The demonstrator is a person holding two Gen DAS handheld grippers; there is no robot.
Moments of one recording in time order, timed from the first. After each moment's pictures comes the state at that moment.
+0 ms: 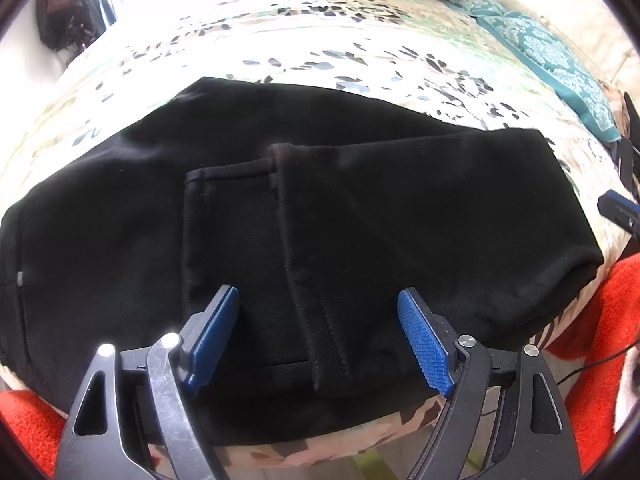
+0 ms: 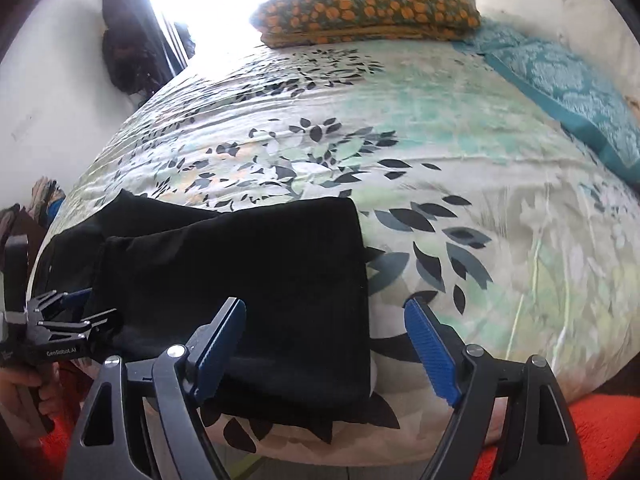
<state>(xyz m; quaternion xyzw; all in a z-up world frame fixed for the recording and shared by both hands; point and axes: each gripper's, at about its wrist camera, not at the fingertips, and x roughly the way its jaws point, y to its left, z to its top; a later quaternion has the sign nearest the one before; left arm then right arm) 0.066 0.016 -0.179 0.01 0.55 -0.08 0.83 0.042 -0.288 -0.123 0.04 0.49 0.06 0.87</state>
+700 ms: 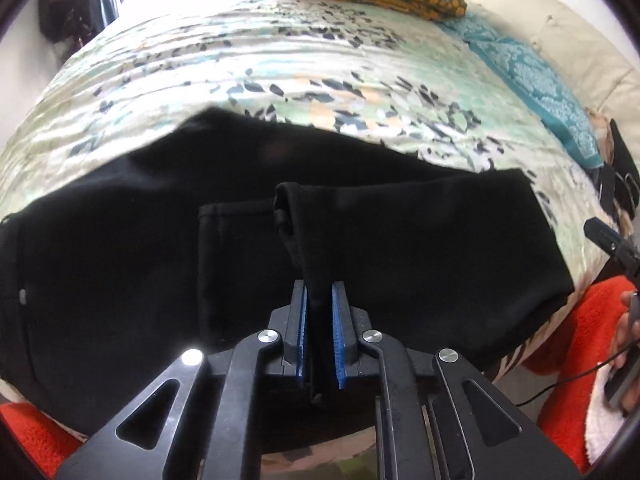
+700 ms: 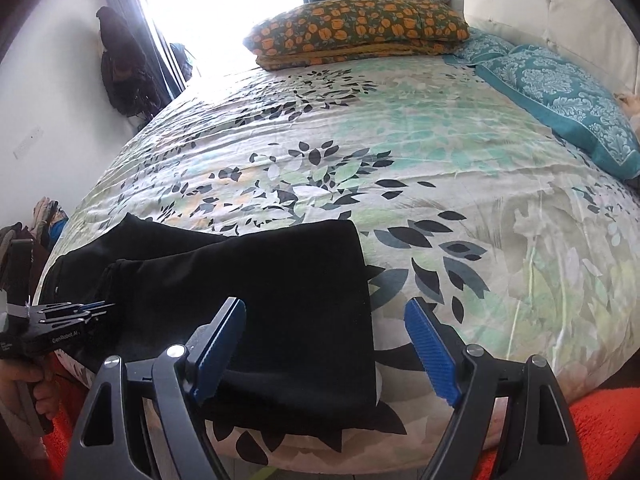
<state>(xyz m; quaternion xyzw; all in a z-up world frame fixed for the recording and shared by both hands) 0.075 0.036 -0.151 -0.03 0.52 -0.11 0.85 0.034 -0.293 -0.111 0.07 0.45 0.05 0.89</state>
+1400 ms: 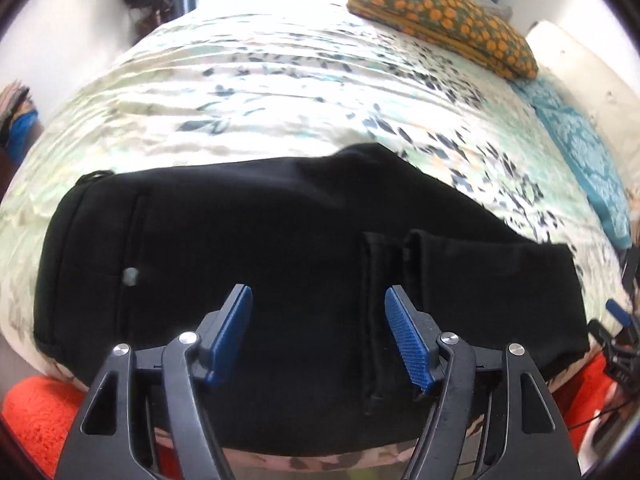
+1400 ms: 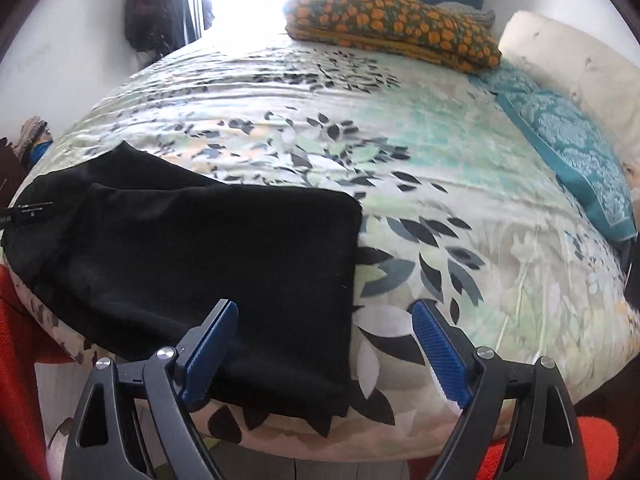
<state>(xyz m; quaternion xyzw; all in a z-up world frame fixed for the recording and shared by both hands) 0.071 0.148 -0.144 -0.12 0.50 0.01 0.86 0.026 -0.246 -0.123 -0.06 0.48 0.06 0.87</state>
